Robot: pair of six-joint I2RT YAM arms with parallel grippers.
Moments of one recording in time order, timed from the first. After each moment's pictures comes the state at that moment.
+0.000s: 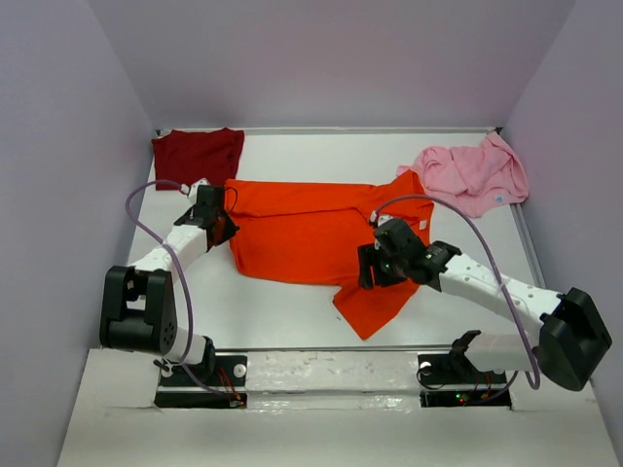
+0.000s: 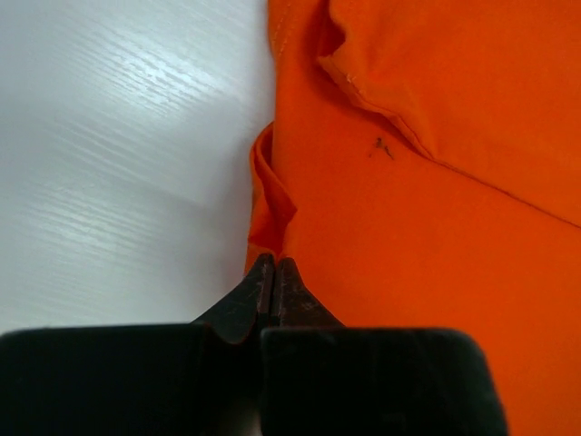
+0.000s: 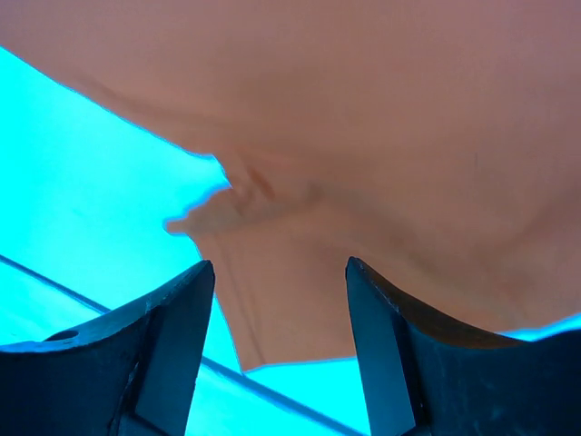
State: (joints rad) left arm -0.14 1.44 0.82 -0.28 -0.19 -0.63; right arm 0.72 1.24 0.83 -0.49 0.01 0.49
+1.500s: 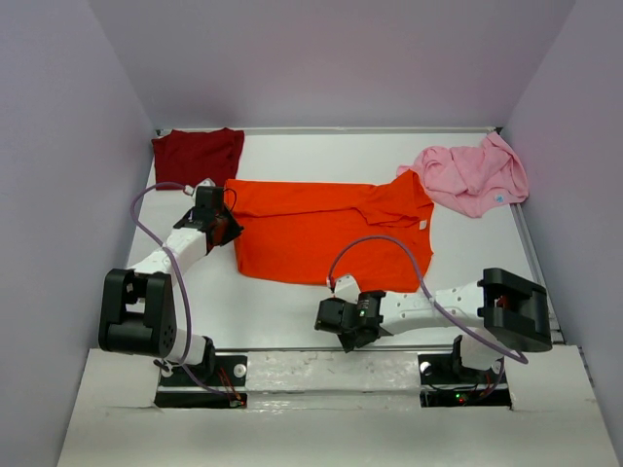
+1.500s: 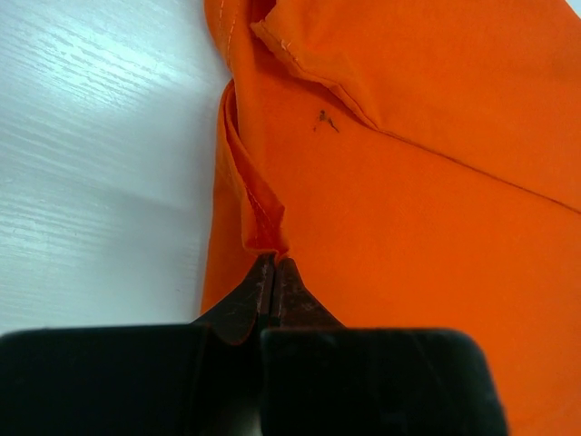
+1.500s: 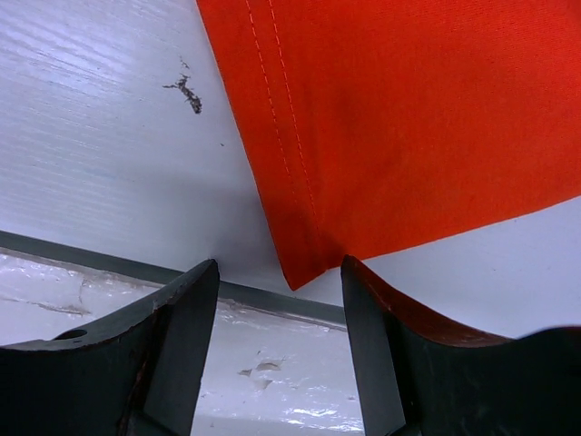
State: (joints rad) left arm -0.14 1.42 0.79 -0.22 -0.05 -0.65; right arm 1.36 1.56 0.89 -0.78 0.36 0.92
